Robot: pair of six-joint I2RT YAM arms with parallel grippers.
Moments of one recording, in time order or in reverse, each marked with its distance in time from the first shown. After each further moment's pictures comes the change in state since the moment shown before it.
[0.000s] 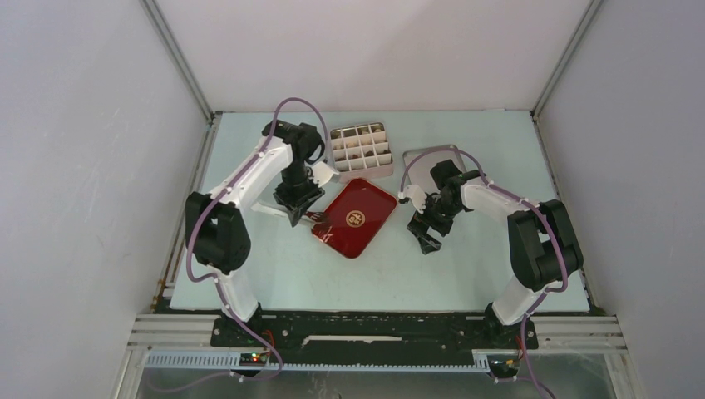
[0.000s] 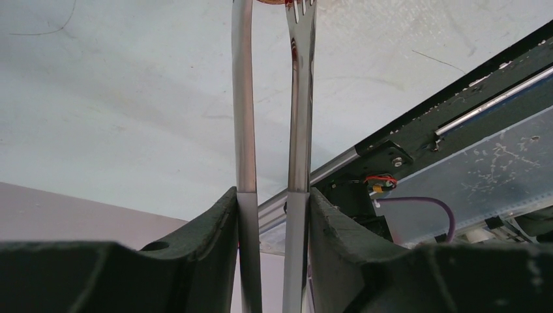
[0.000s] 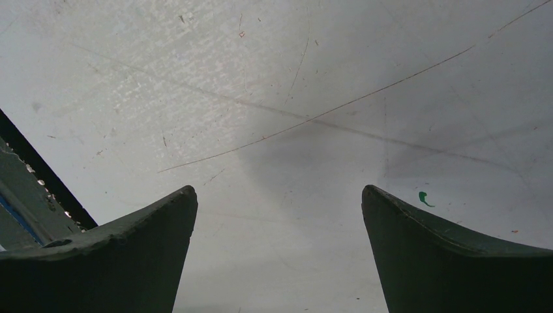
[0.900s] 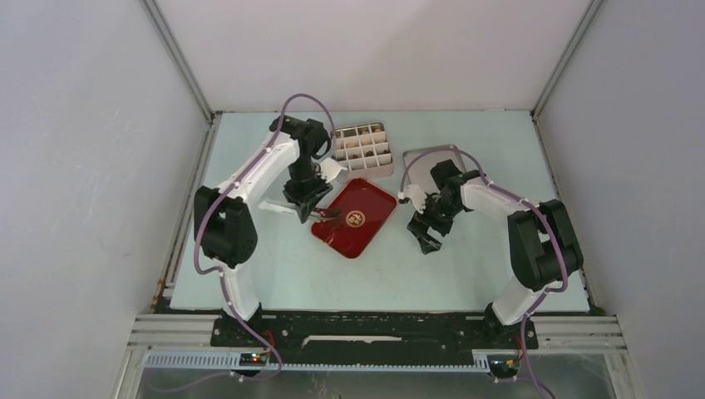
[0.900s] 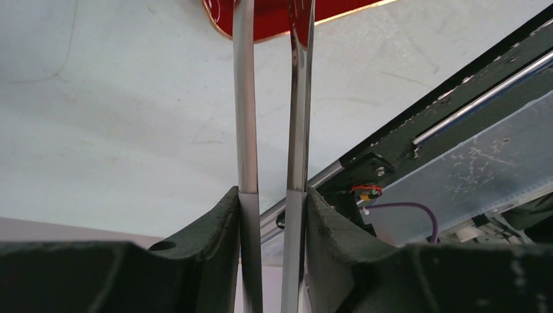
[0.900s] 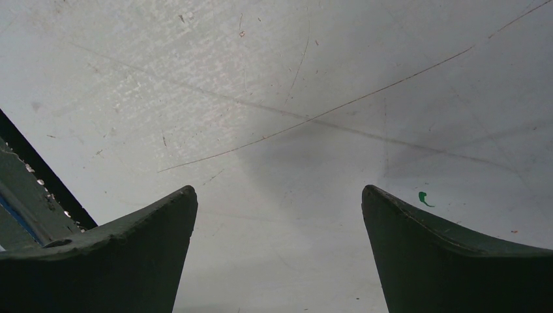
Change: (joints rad) left arm -0.019 0.069 0.066 -0.013 0.053 0.003; right arm 0.000 0.000 0.000 0.000 0.000 -0.002
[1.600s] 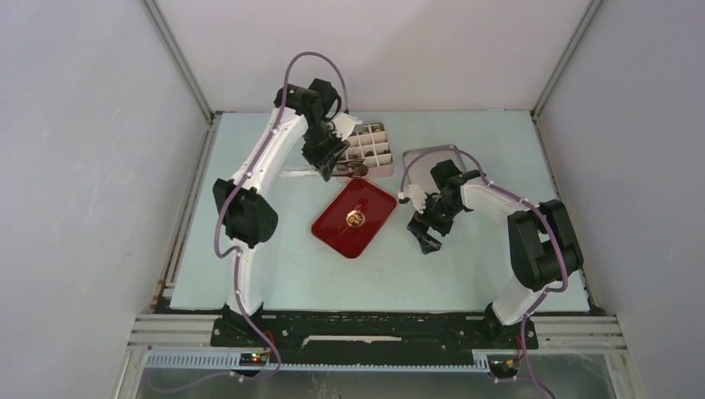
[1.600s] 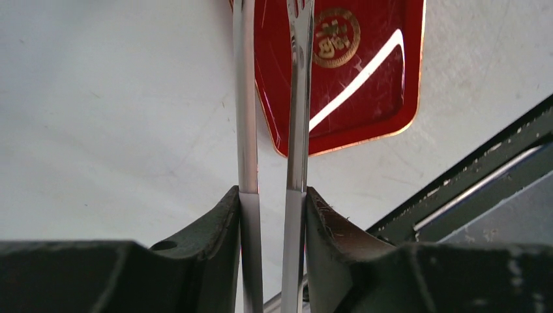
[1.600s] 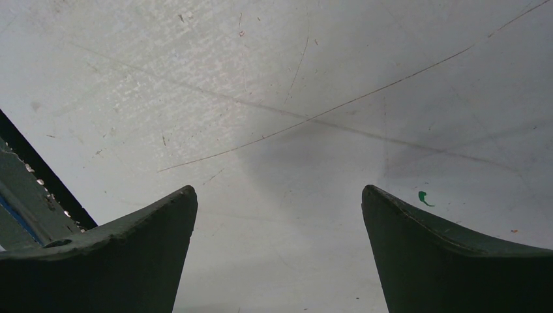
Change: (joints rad) left arm 0.000 0.232 0.557 -0.013 0.084 -0.037; right arm 0.000 0.000 0.000 -0.001 0.000 0.000
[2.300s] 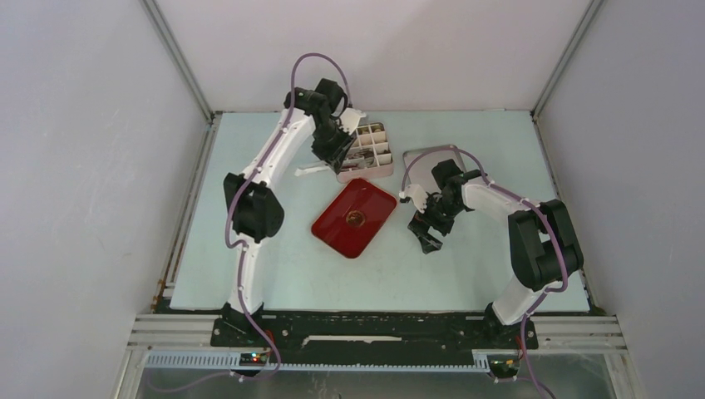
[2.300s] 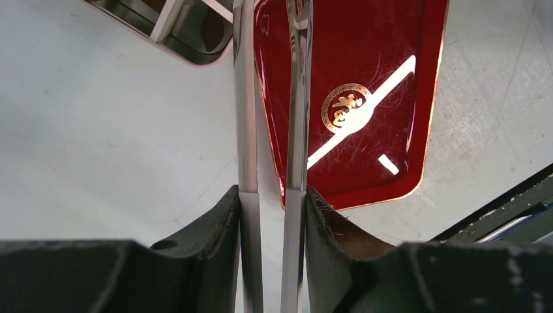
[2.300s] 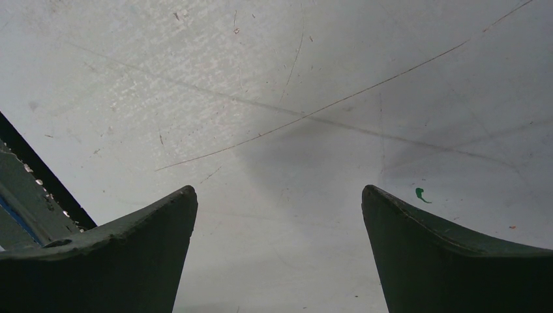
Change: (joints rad) left arm 0.000 0.101 0.054 0.161 0.002 -0.106; right arm -0.009 0.000 0.000 0.000 0.000 0.000
